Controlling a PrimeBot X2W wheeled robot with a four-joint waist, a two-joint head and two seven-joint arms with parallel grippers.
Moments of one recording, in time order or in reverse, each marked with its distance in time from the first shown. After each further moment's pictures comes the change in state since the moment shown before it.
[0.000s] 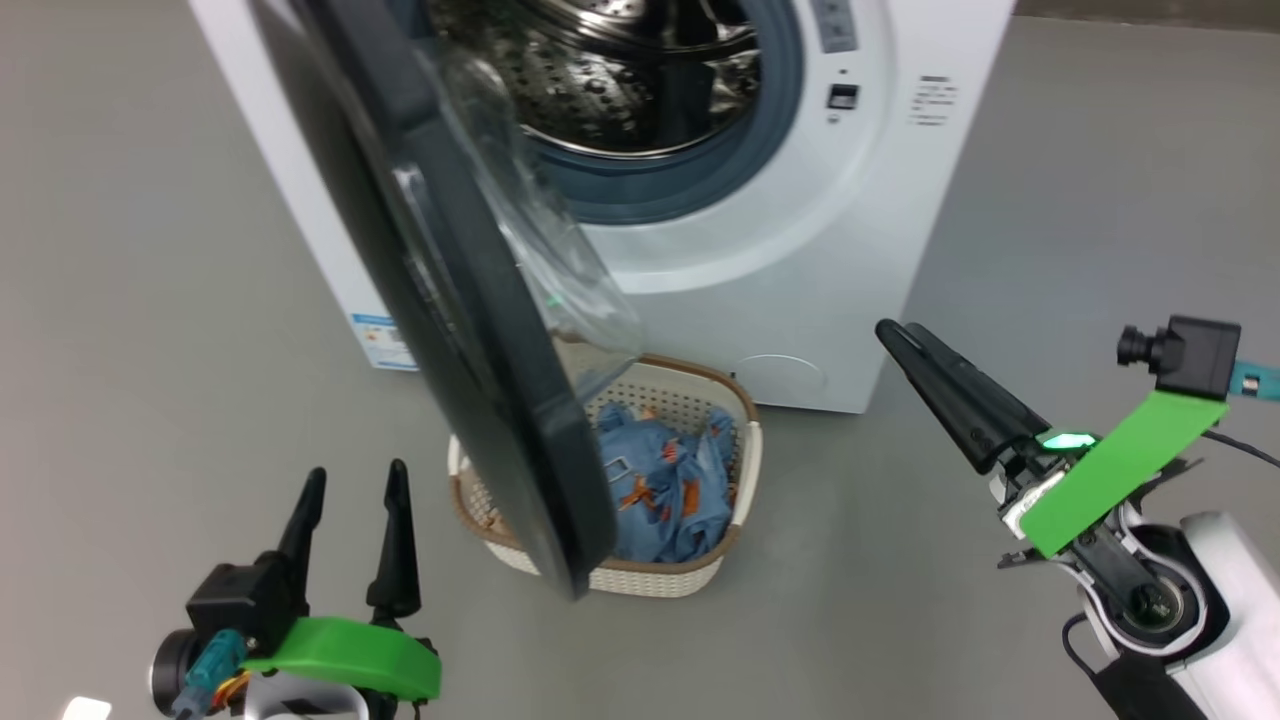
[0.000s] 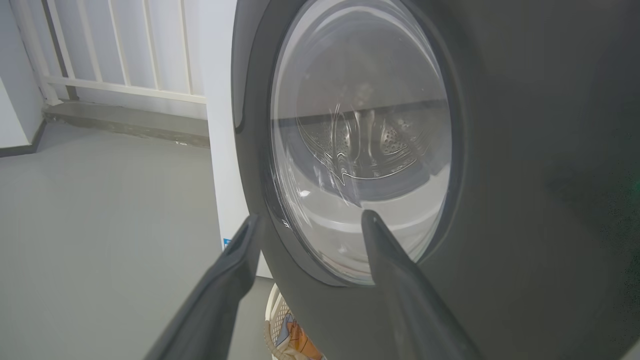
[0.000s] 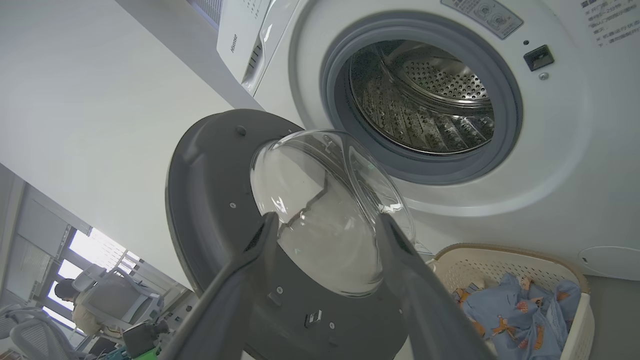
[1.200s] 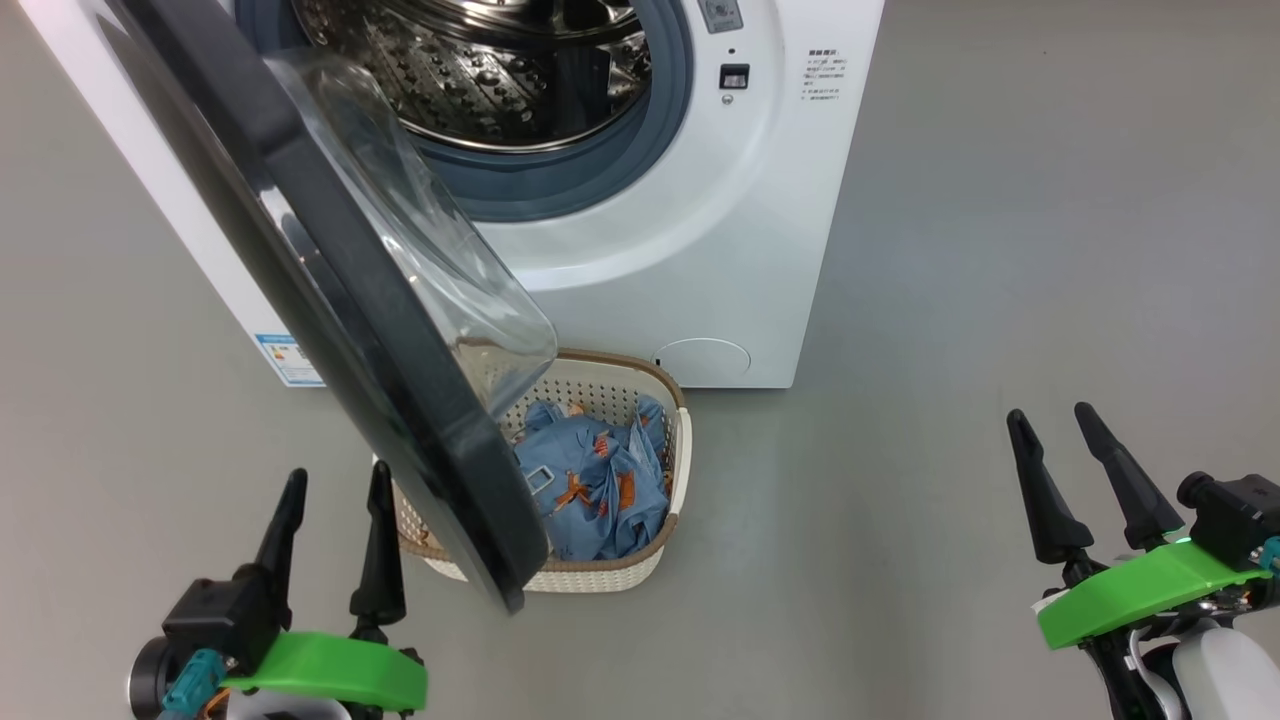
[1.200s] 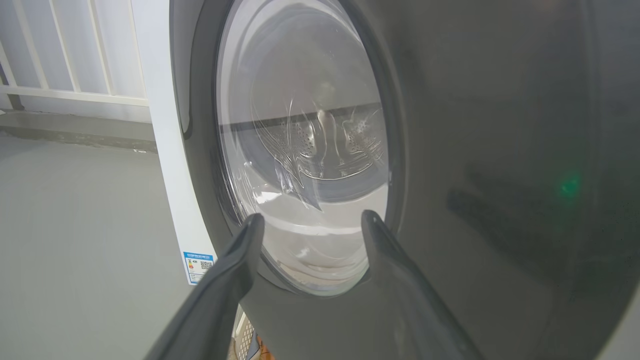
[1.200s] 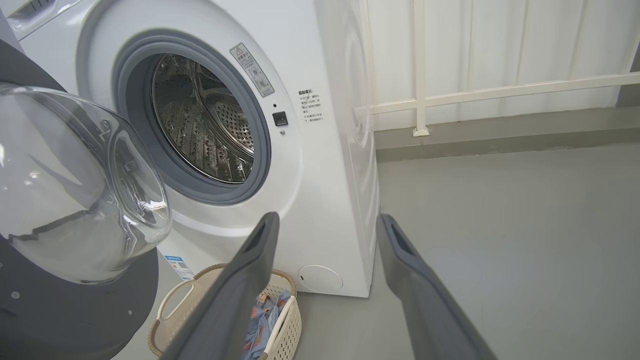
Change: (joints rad) left arm 0.041 0.000 0.036 -0.072 0.030 -0.019 0.000; right arm 0.152 0.087 -0.209 0.258 -0.796 0.000 -0.464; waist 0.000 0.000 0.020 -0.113
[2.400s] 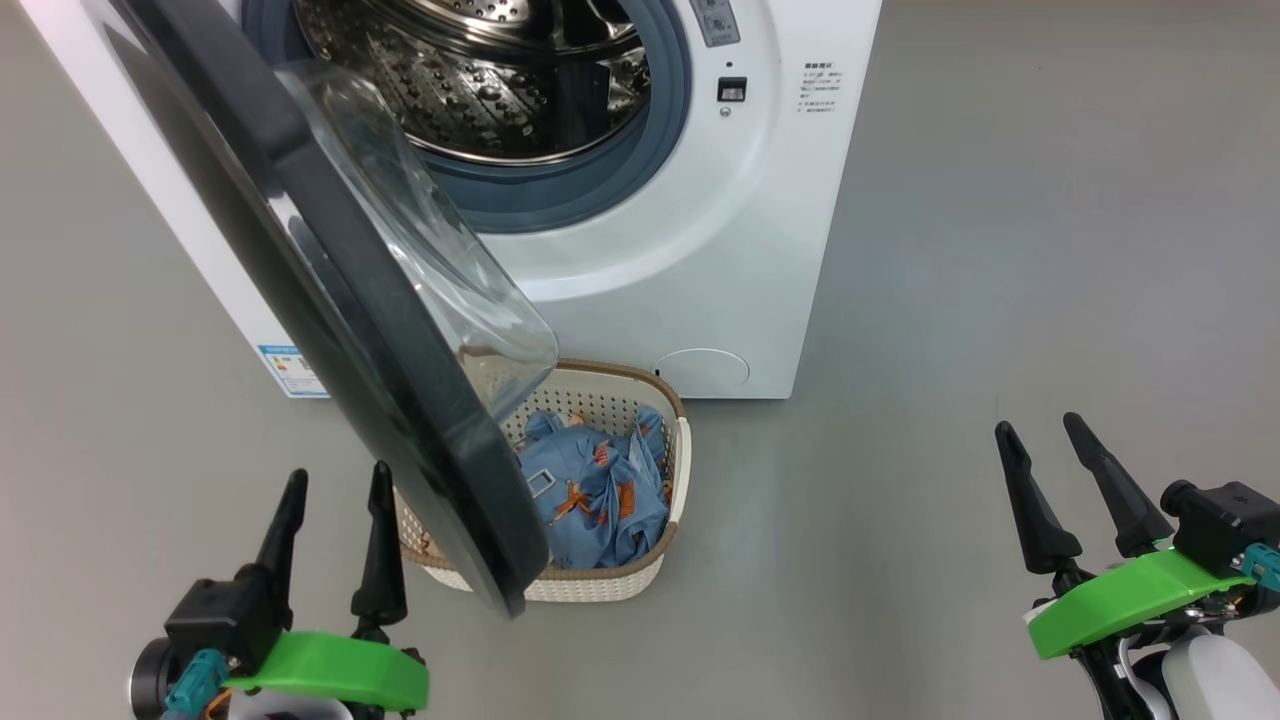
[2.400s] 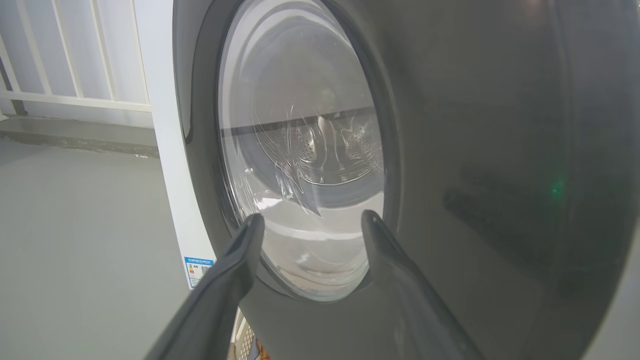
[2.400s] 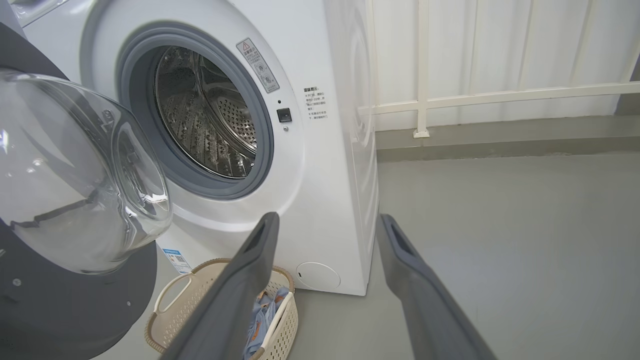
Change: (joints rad) left arm 0.000 0.000 -0.005 0.000 0.000 0.010 0.000; right arm 0.009 0.016 0.001 0.005 -0.052 0.000 0.000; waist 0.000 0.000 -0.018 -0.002
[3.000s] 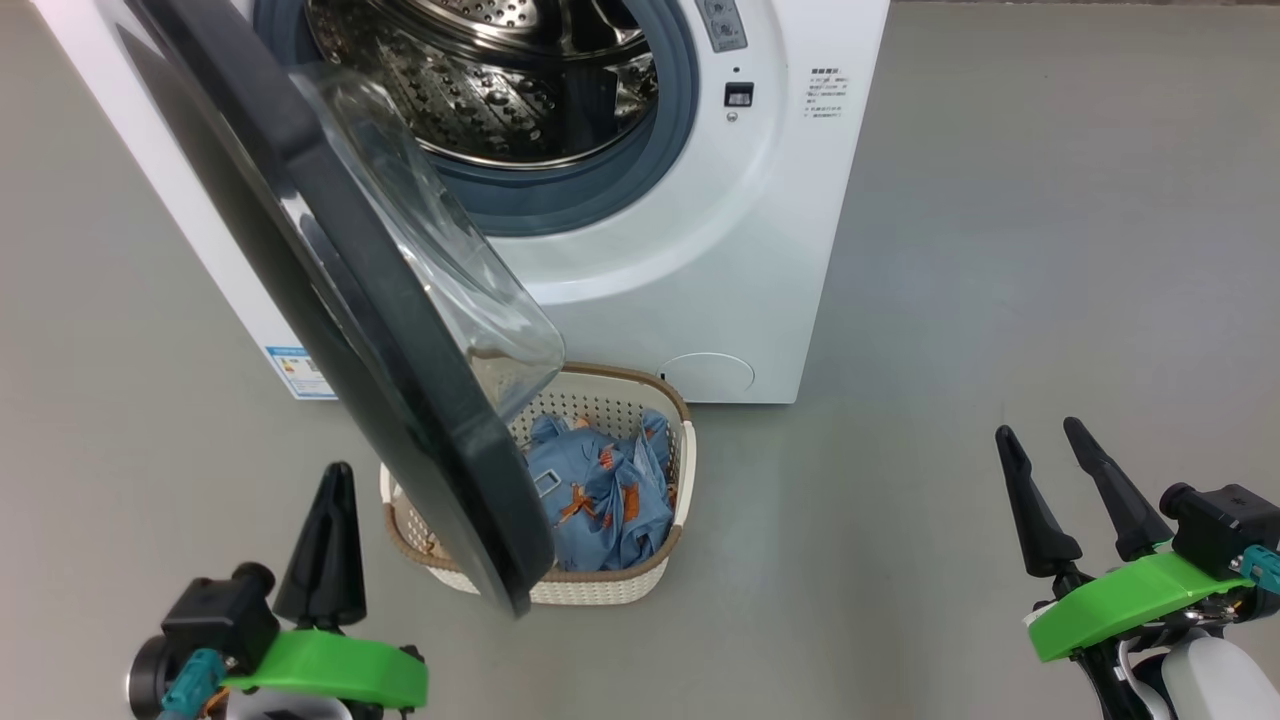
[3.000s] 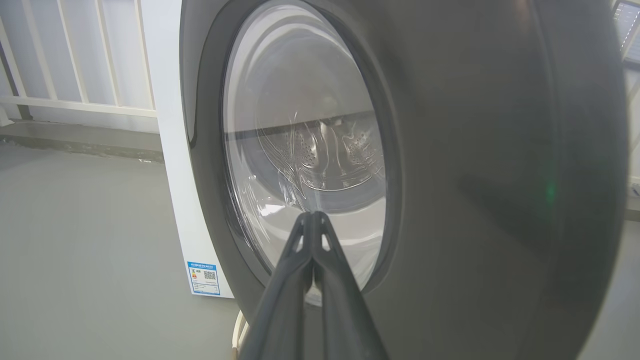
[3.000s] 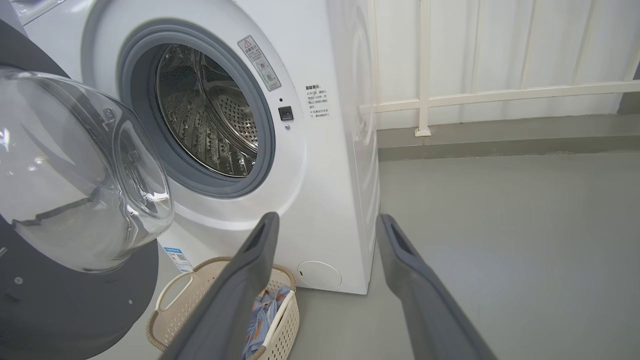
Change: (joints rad) left arm 0.000 0.000 0.002 -0.009 0.000 0.000 0.000; right arm 0.000 0.000 -0.001 0.013 0.000 0.000 0.000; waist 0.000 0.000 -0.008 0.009
